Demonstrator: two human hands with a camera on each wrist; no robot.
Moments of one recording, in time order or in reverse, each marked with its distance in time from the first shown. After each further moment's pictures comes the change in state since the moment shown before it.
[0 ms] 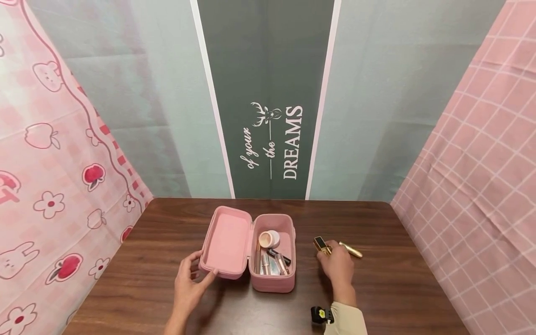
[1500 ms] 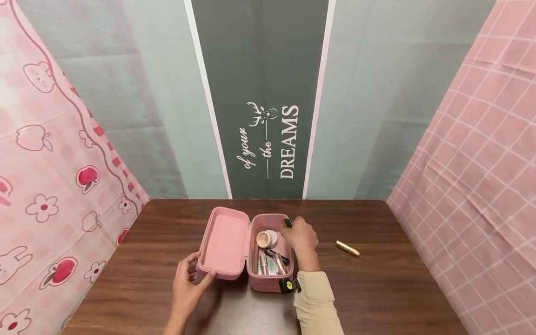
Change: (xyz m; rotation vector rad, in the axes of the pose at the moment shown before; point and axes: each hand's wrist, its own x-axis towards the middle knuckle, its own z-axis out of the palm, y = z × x) left_hand -0.001 0.000 0.002 0.011 0.021 0.022; right_hand 0.033 -0.110 0.006 -0.033 -0.203 0.132
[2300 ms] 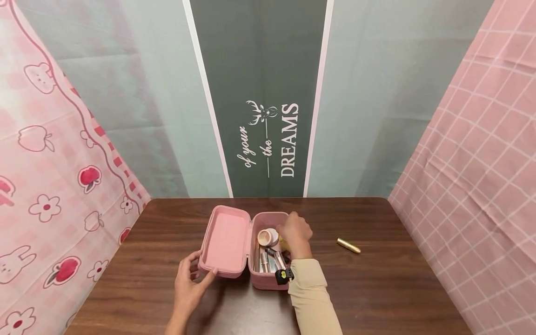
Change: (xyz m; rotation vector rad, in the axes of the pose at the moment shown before) left_hand -0.001 0.004 0.000 -0.028 -0.005 -0.032; right_hand 0.017 -0.010 0.014 -0.081 -0.043 0.008
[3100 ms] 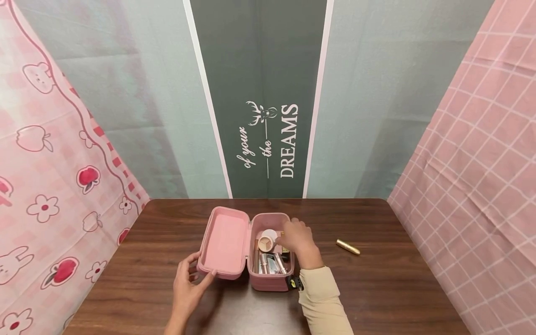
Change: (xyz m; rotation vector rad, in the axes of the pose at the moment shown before) left_hand -0.001 -0.003 0.001 0.028 0.007 0.022; right_hand -0.020 0.010 -0.016 -0.231 -0.050 -0.463
